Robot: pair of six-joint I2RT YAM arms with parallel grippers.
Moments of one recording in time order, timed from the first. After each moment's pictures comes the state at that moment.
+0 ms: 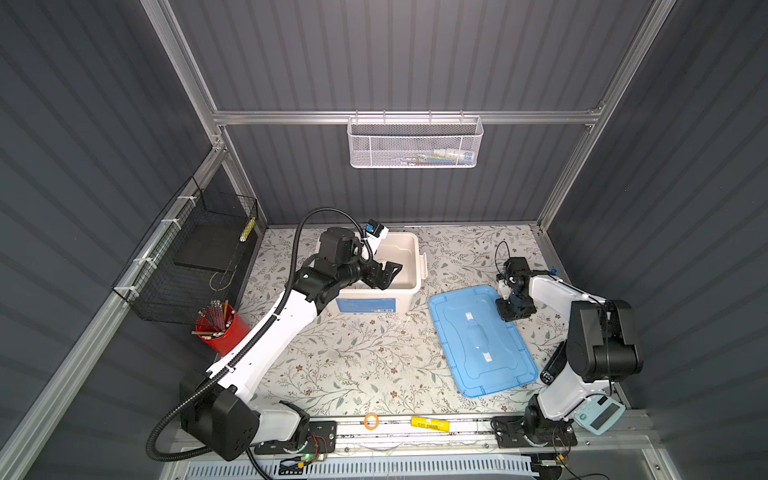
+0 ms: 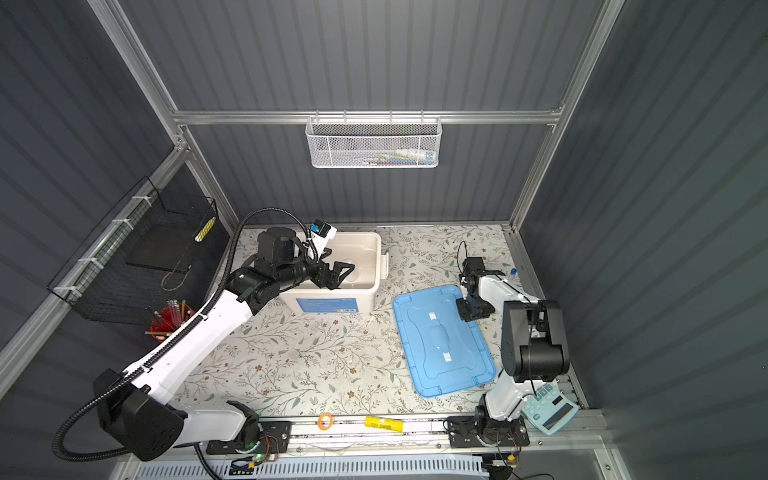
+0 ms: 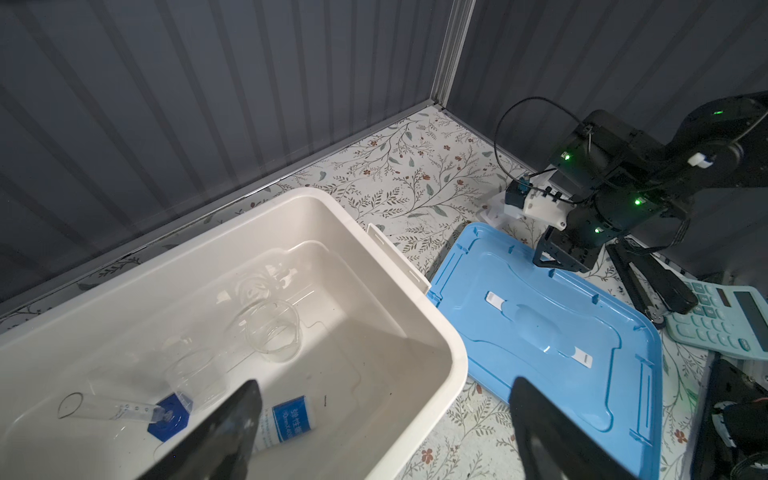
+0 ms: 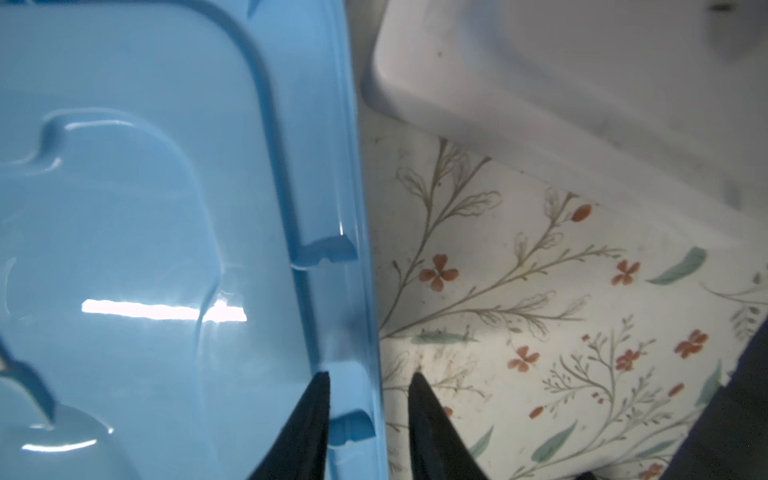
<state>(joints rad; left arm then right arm) -0.52 1.35 1.28 -0.42 0.31 0.05 0.03 1.72 1.03 -0.74 0.14 -0.16</state>
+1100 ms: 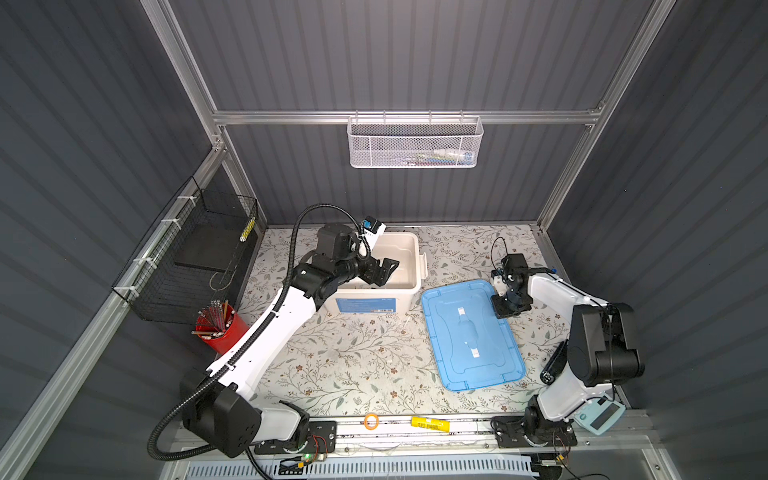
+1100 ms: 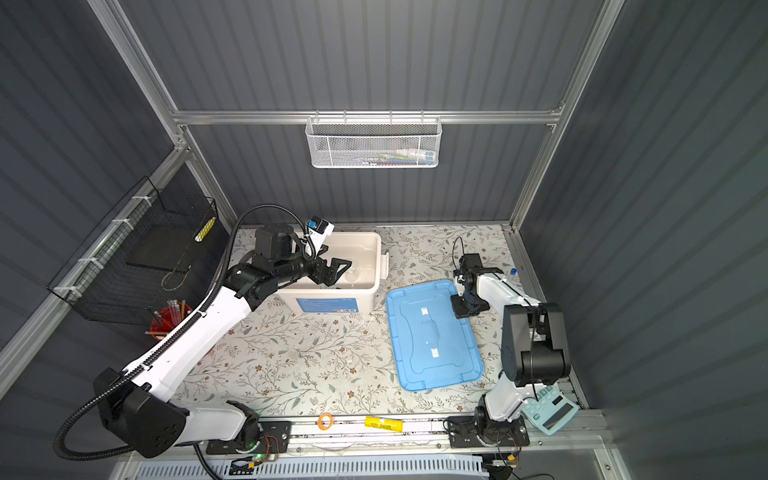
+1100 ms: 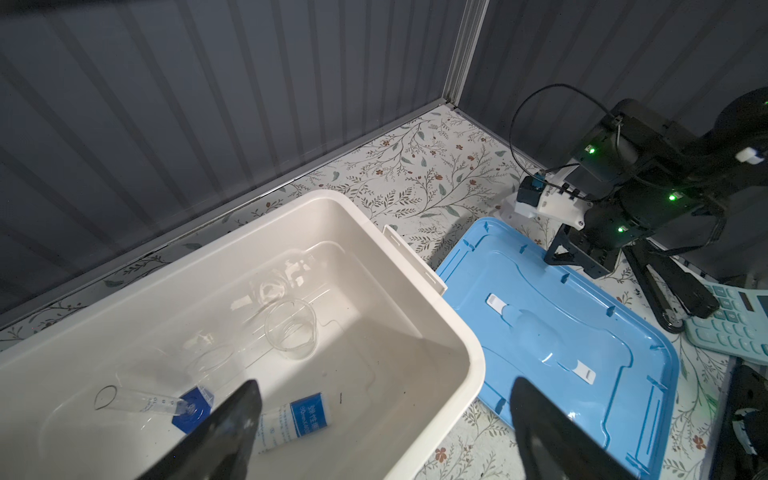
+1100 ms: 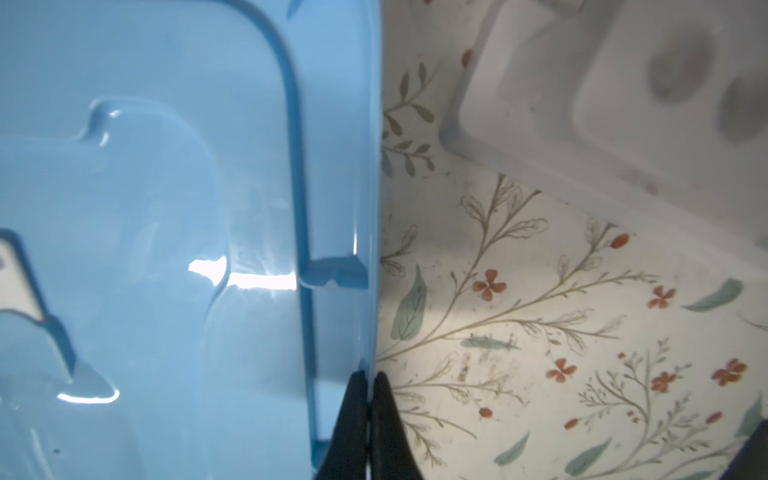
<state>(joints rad) -0.49 1.35 1.31 -0.45 0.29 0.07 0.08 1.65 1.08 -0.79 0.05 -0.13</state>
